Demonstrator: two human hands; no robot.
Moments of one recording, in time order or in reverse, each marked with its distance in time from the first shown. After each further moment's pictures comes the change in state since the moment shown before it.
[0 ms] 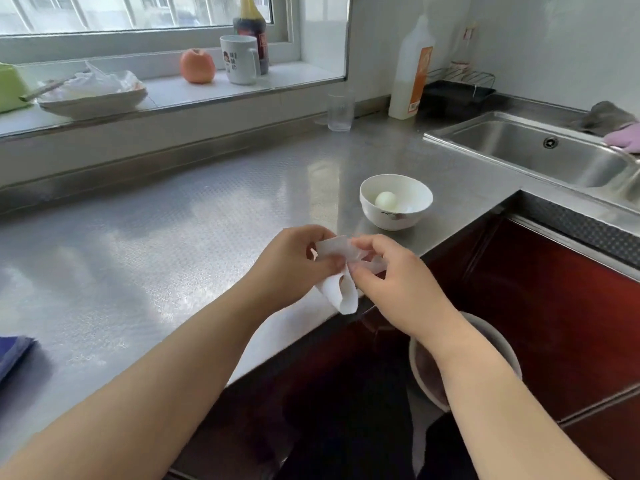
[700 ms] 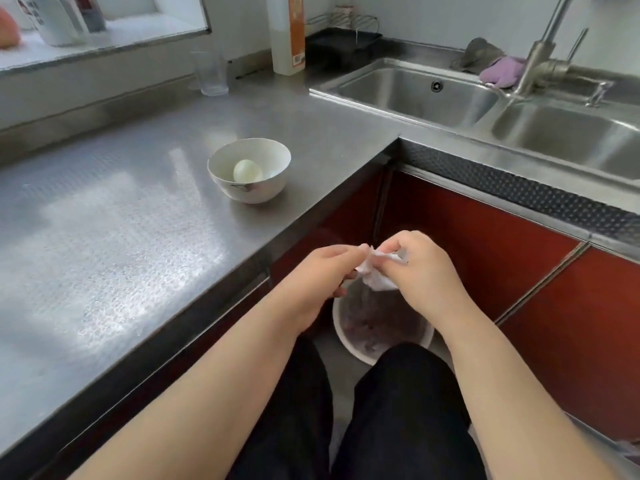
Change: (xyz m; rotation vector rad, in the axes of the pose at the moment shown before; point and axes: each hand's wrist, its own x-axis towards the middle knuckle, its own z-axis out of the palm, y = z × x) left_hand 0.035 0.053 0.209 -0.483 -0.477 -0.296; right_hand -0.062 0.150 -0.129 -0.204 0.321 0.296
